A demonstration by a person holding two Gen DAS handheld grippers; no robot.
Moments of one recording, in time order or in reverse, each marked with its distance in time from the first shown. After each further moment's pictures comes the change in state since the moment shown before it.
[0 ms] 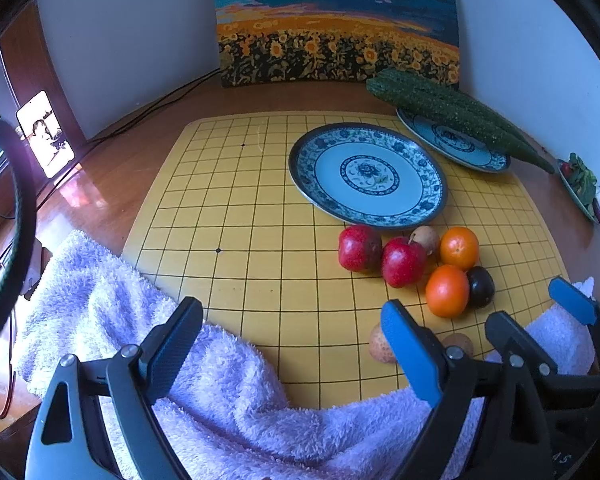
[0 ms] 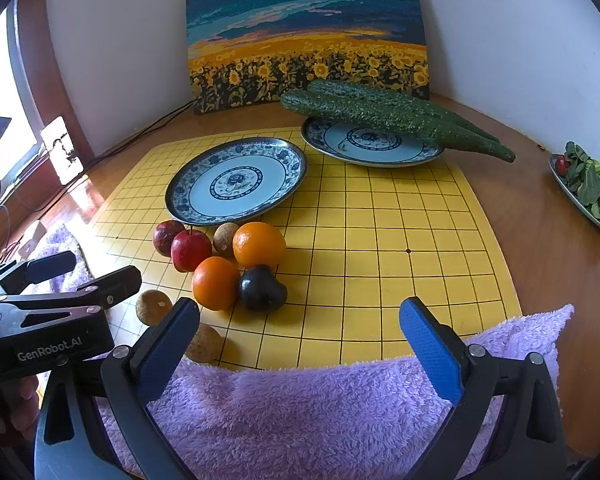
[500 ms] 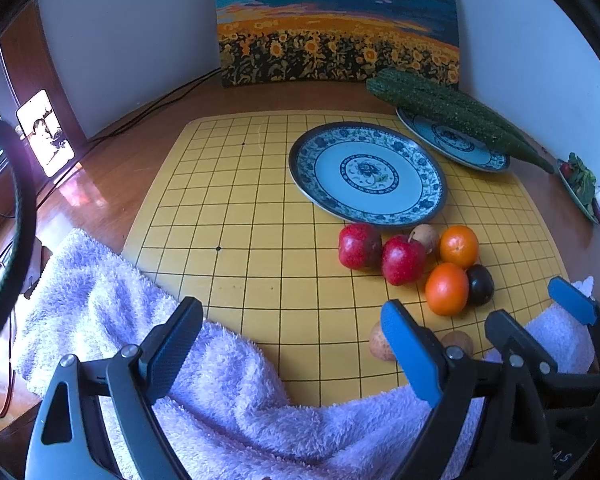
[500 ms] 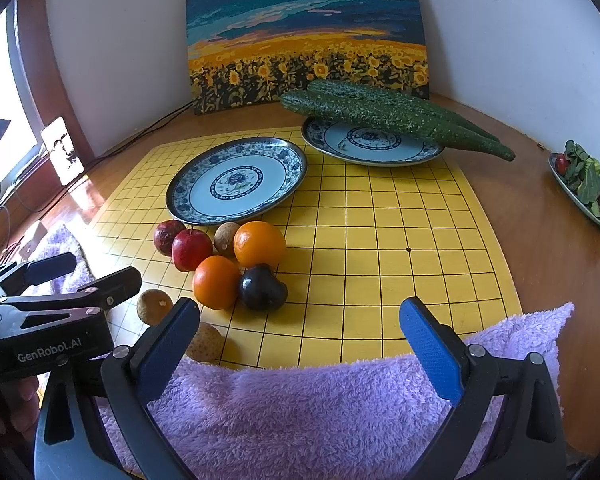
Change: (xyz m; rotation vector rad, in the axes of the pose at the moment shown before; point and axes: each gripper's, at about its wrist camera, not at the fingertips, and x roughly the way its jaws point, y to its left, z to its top) left arm 0.000 0.000 0.000 -0.001 0.000 -0.002; right arm -0.001 0.000 0.000 0.001 -0.001 0.001
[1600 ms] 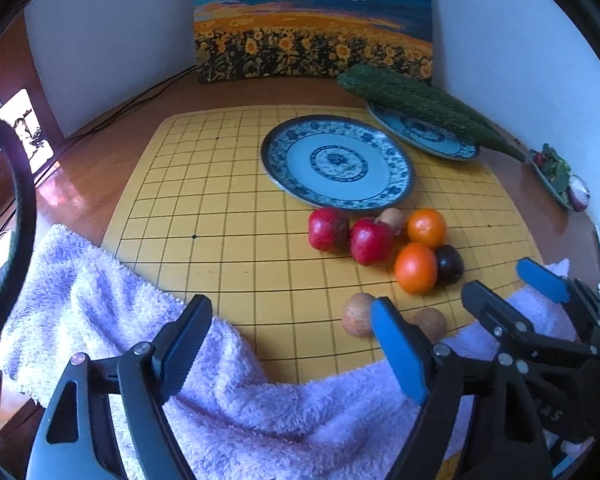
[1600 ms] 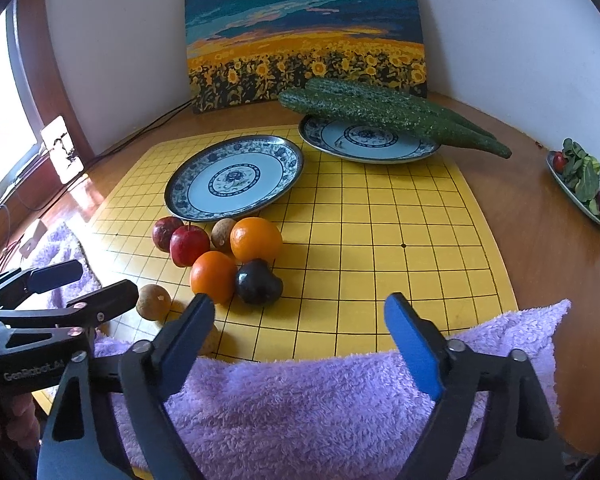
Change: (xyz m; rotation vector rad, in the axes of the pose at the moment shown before) left arm -0.013 -0.001 -0.011 0.031 0.005 -0.112; right arm -0.004 -0.003 -0.001 0.002 0.009 0.001
